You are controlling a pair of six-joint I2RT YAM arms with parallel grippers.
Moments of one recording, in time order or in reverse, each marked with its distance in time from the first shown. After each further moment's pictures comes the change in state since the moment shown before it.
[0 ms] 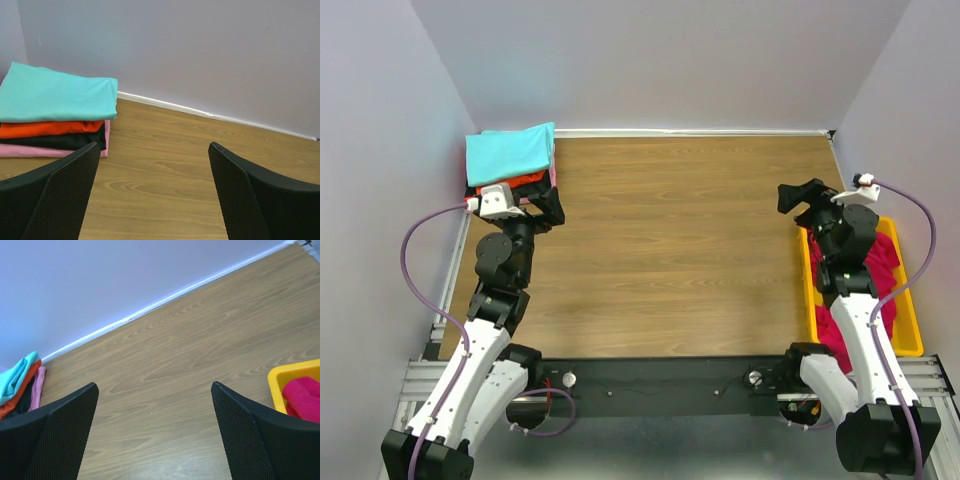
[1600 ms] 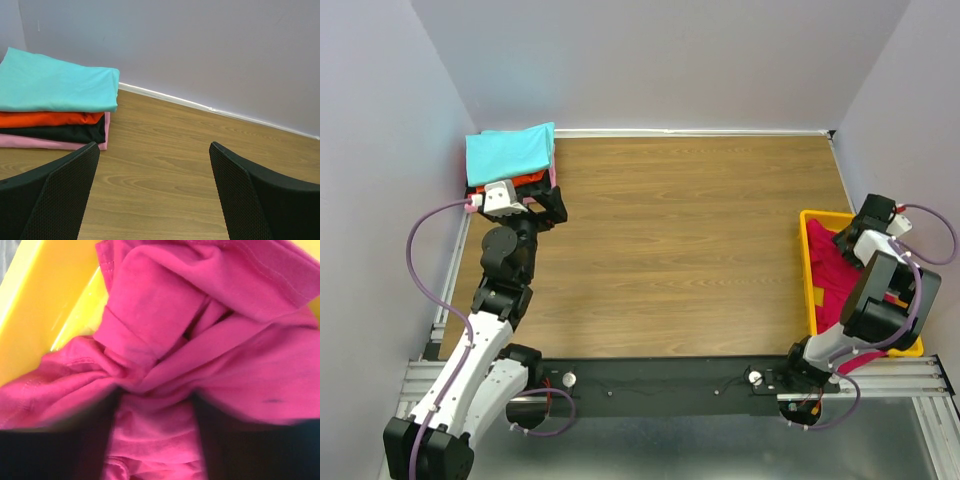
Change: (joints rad) left arm 0.000 0.059 -0.001 0.016 -0.017 -0.035; right arm -0.415 0.715 0.214 -0.343 0.352 0.034
